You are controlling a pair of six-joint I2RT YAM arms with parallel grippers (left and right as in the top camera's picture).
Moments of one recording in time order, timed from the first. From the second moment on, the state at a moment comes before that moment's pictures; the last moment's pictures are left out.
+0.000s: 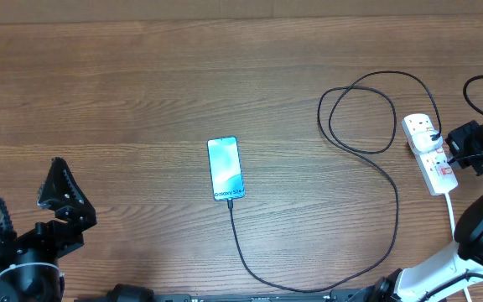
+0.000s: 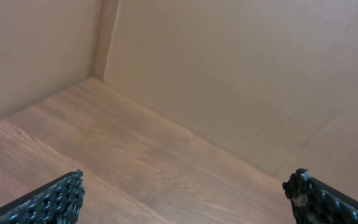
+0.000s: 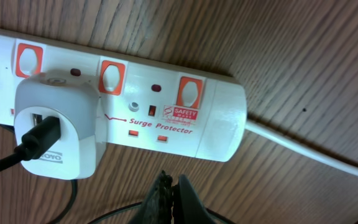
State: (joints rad) left arm -0.22 0.58 1.38 -1.03 -0.51 -0.50; right arm -0.55 1.90 1.52 -1.22 0.00 0.58
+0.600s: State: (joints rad) left arm -0.22 0.58 1.38 -1.07 -0.51 -0.50; right arm -0.49 1.91 1.52 -1.19 -0.07 0.73
